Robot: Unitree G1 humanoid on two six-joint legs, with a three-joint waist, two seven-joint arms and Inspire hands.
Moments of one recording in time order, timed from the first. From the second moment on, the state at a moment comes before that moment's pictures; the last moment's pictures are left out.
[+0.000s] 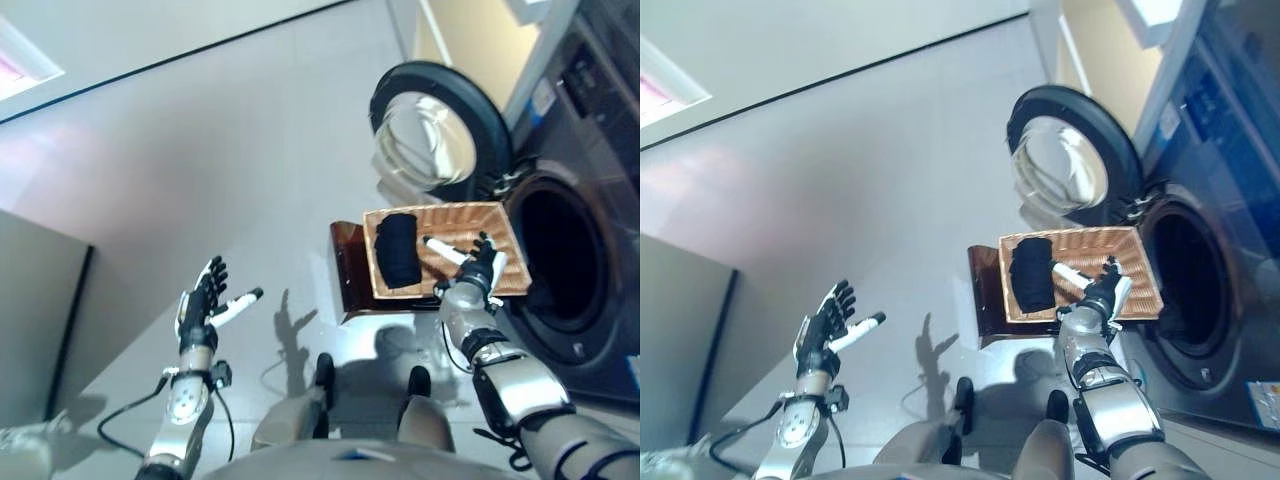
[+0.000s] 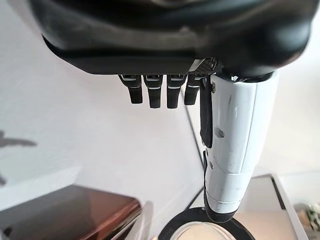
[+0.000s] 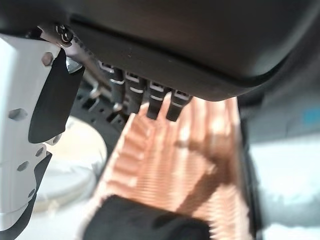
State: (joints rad) left arm 0.25 0.28 -0.18 0.37 -0.29 -0.39 0.24; right arm -0.56 -0.32 0.22 1.30 0.34 -0.17 -0.54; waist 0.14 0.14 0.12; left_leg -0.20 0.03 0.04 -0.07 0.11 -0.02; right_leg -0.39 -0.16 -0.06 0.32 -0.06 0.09
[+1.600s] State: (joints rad) left arm 0.02 0.29 -0.17 0.04 -0.26 -0.40 0.35; right arm -1.18 -0.46 0.37 1.53 0.14 -0.02 -0.61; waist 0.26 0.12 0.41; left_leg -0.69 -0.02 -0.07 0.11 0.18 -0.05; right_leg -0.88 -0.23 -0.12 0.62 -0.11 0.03
